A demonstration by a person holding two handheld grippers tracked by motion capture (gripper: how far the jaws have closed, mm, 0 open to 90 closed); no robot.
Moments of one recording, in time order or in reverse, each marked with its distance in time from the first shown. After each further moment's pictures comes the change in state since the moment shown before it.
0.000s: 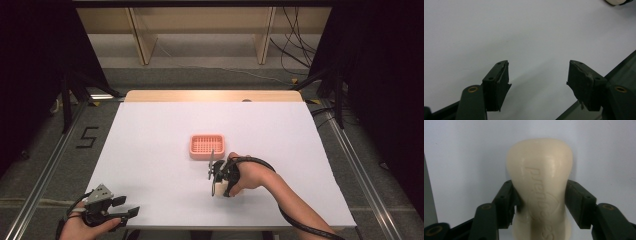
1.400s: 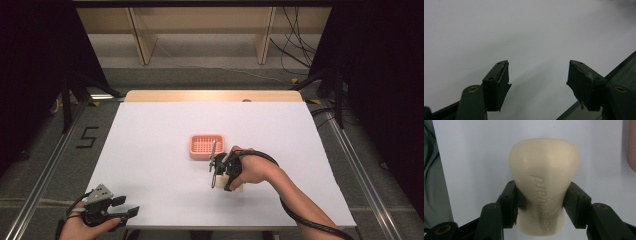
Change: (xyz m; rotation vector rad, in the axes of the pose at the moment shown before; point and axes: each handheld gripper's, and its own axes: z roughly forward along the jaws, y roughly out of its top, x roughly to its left) left arm 0.001 0.000 -0.001 0.004 0.002 0.001; right arm -0.006 -0.002 -0.025 -0.016 0.003 0.065
